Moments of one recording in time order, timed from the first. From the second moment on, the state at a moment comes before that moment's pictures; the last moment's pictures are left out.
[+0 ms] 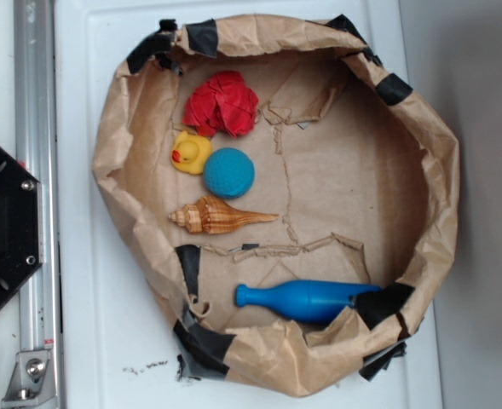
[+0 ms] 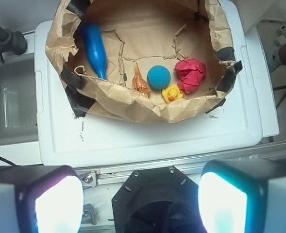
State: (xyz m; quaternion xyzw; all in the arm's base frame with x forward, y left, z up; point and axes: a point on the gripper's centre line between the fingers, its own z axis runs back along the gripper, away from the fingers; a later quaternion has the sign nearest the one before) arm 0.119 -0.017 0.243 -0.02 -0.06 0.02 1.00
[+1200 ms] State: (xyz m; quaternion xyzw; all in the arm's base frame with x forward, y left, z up) arm 0.217 0.019 0.097 -0.12 0.04 0.10 0.99
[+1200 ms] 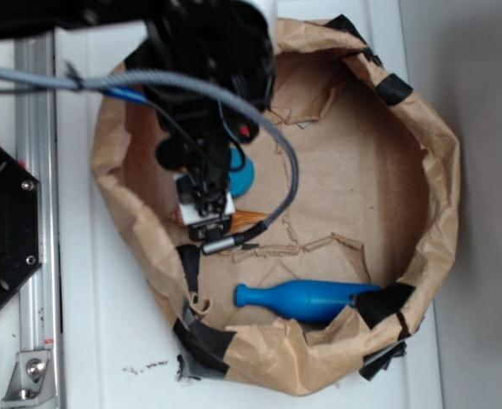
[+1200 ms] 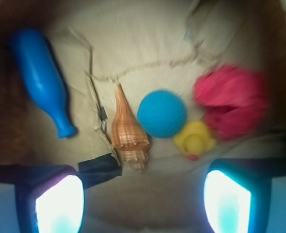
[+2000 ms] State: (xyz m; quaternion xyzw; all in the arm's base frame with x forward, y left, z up) arm 0.198 -0.015 0.017 -0.07 0.11 0.07 0.99
